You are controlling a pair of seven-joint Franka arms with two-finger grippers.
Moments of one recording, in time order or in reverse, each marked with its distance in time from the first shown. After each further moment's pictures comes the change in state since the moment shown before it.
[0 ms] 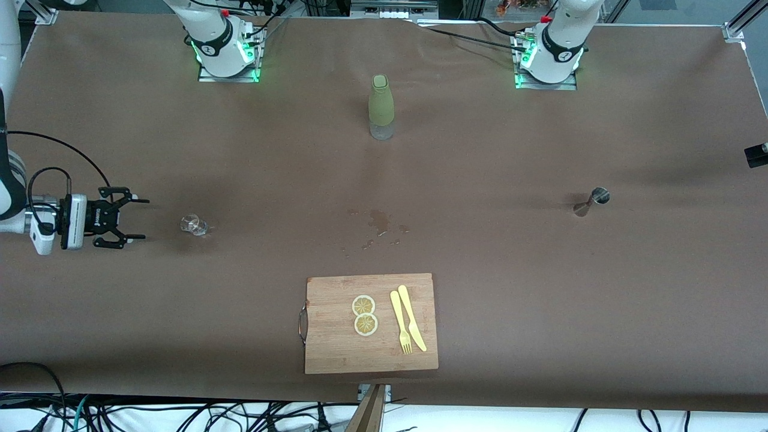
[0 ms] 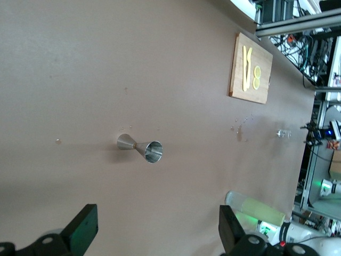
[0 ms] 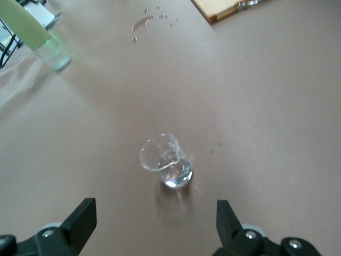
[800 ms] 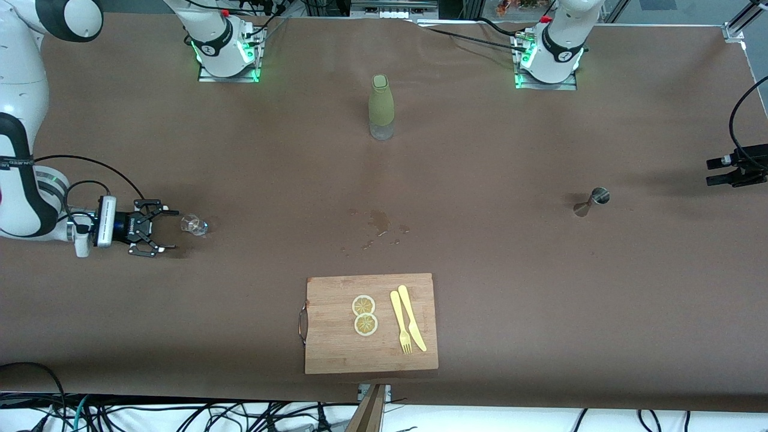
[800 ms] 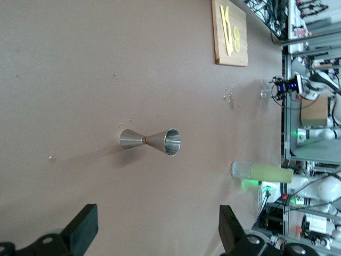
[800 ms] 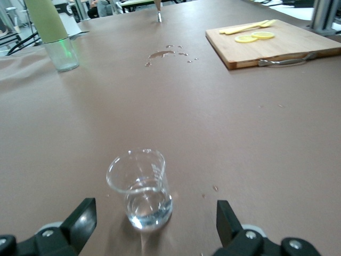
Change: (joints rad) left arm 0.026 0.208 0.000 0.000 0.000 -0.009 0.359; right arm 0.018 0.143 0.008 0.004 0.185 -0.008 -0.392
